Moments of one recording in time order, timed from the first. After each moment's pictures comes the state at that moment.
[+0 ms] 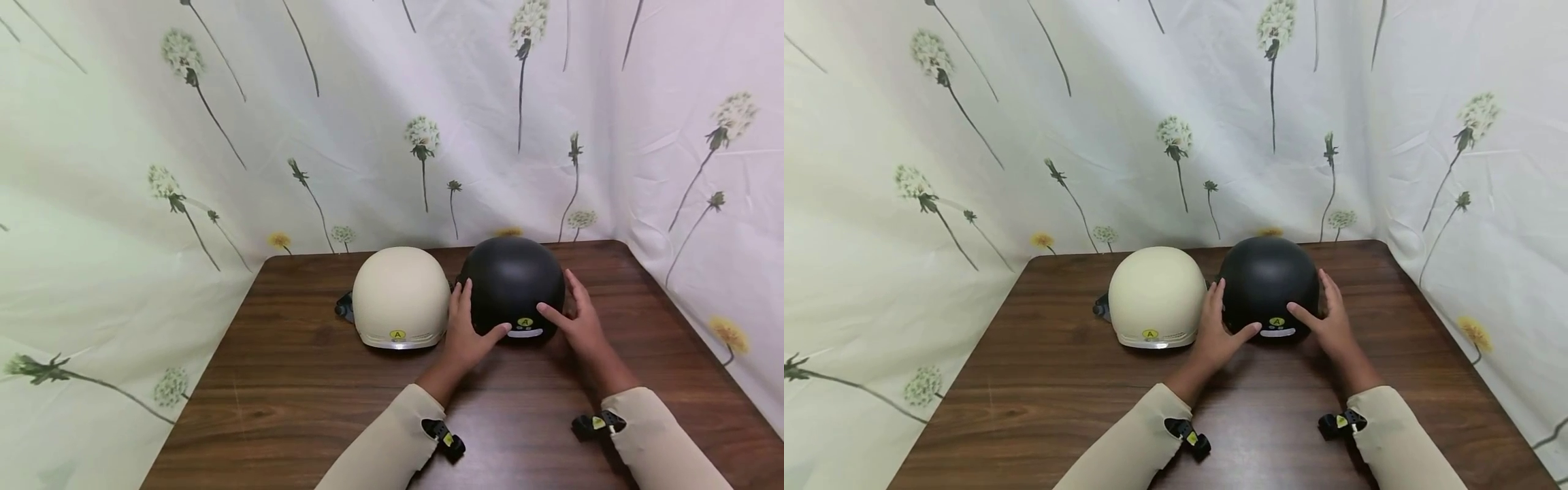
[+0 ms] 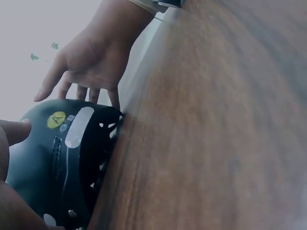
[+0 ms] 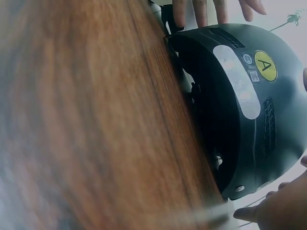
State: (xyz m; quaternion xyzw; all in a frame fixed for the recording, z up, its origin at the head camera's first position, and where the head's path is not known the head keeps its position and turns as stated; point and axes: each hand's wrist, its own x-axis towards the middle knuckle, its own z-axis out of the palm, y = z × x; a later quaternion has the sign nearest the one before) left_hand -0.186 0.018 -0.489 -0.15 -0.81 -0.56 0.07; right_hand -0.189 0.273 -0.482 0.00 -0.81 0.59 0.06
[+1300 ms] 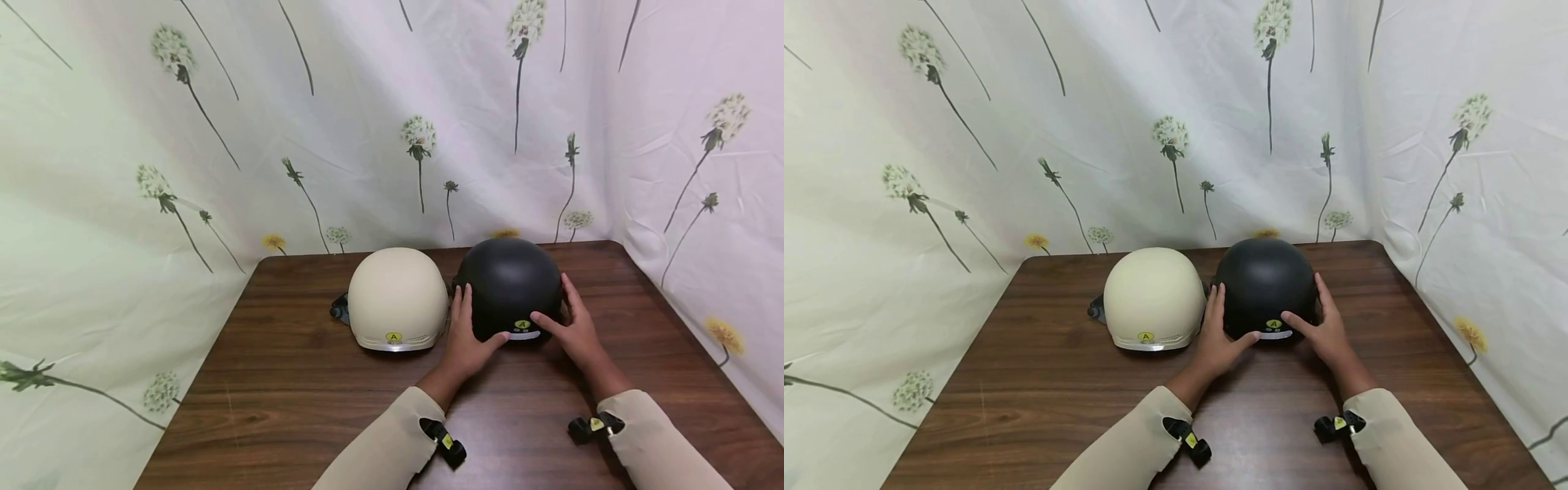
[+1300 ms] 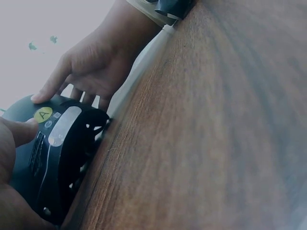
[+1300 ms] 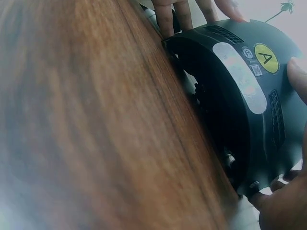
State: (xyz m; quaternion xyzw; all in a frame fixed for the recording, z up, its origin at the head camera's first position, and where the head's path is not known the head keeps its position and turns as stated) left_hand -0.194 0.023 -0.519 -0.17 -0.81 -0.55 0.07; right_hand -0.187 0.274 -0.497 0.00 -0.81 0.58 0.06
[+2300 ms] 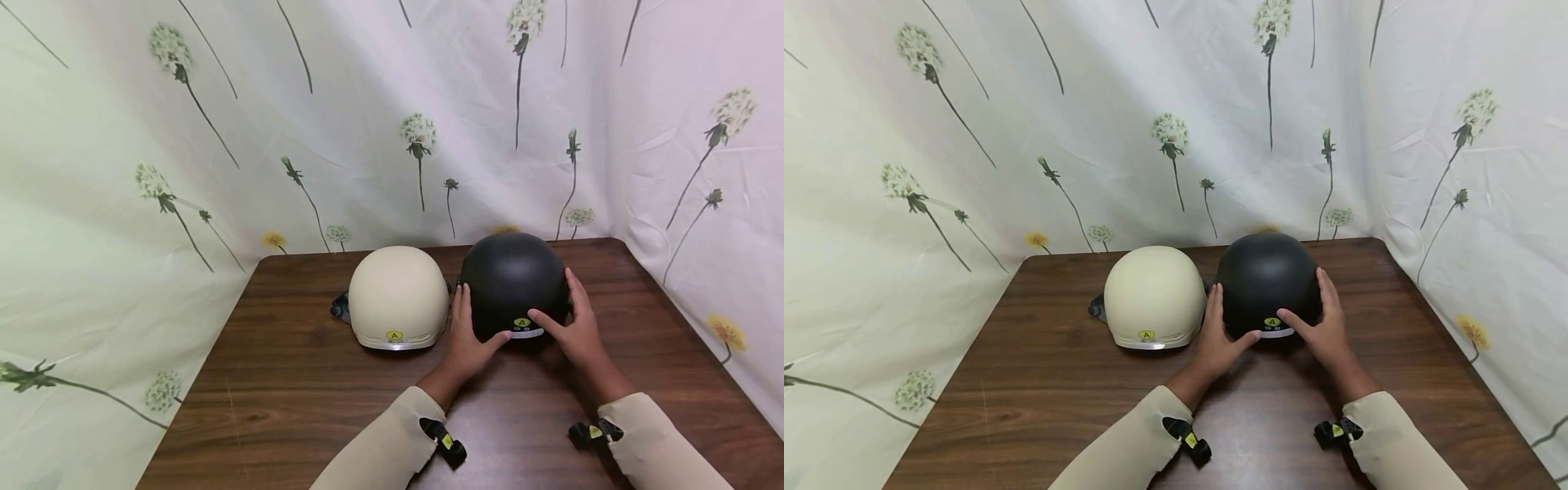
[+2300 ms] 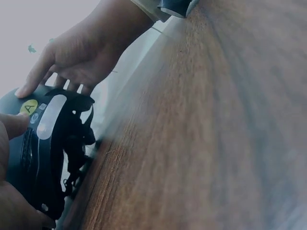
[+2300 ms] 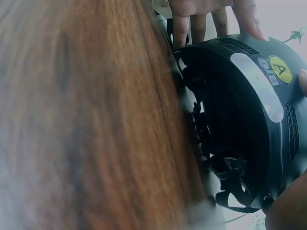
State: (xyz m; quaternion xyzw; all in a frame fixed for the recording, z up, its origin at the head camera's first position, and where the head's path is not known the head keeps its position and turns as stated) left_hand -0.185 0.020 -0.509 -0.20 -0.79 -0.57 0.08; right_hand -0.172 0.255 -0.479 0.02 -0.82 0.56 0.13
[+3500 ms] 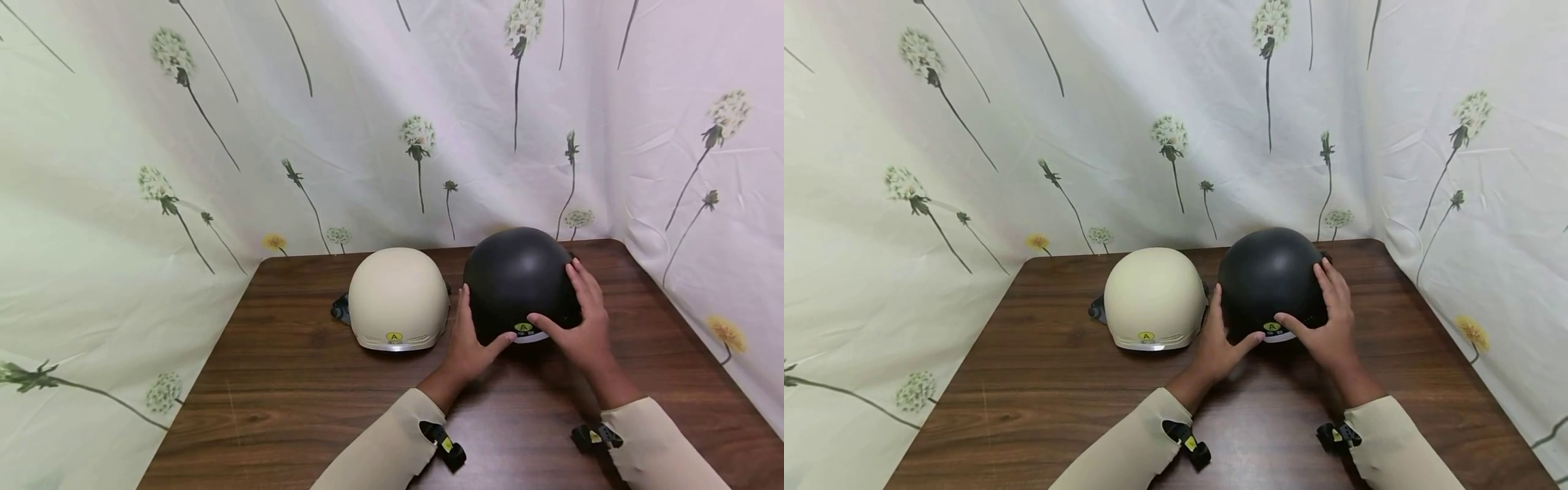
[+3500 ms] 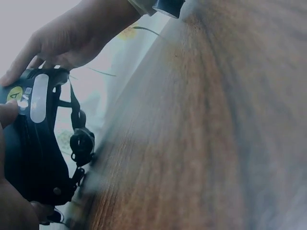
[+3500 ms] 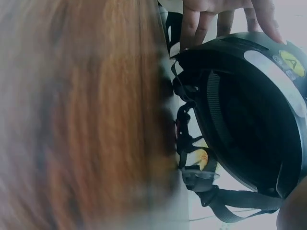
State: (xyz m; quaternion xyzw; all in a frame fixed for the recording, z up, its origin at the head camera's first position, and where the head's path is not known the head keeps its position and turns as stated) left_hand -0.176 0.022 -0.494 -0.19 -0.78 -0.59 0.03; right_hand -0.163 0.253 -0.466 0.10 -0.81 0.48 0.33
